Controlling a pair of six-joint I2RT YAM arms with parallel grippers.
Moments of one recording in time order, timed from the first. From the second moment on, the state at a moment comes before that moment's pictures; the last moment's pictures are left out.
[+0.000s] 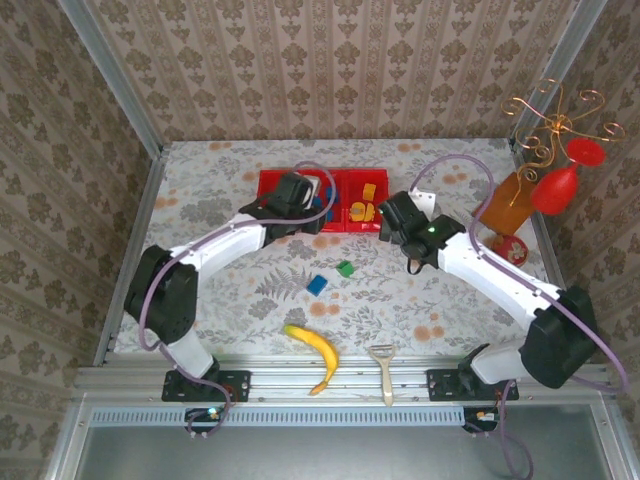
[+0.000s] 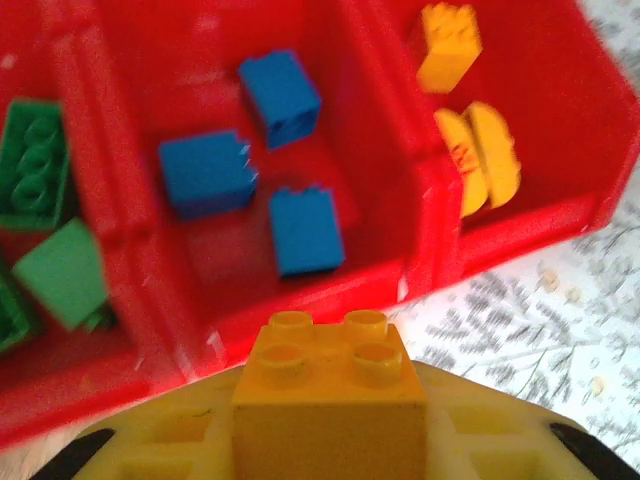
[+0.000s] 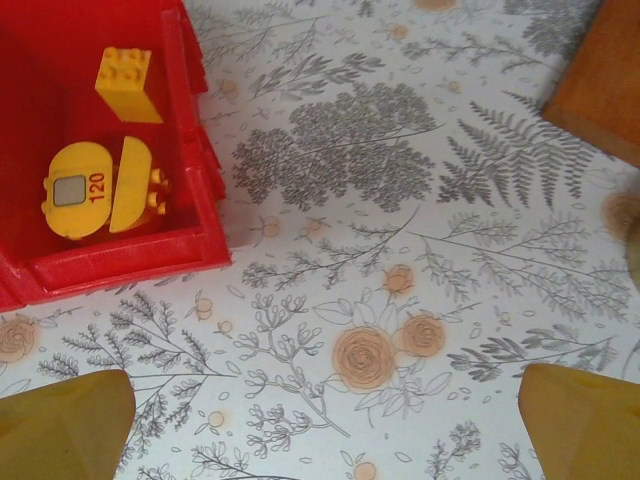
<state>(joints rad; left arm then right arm) -0.66 1.70 1.24 -0.31 0.01 -0.28 0.57 1.36 1.09 -0.74 0.58 0.69</state>
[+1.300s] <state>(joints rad) -0.73 2.21 1.88 -0.28 0.07 -0.07 0.55 1.25 1.02 -0.74 0.62 0.71</state>
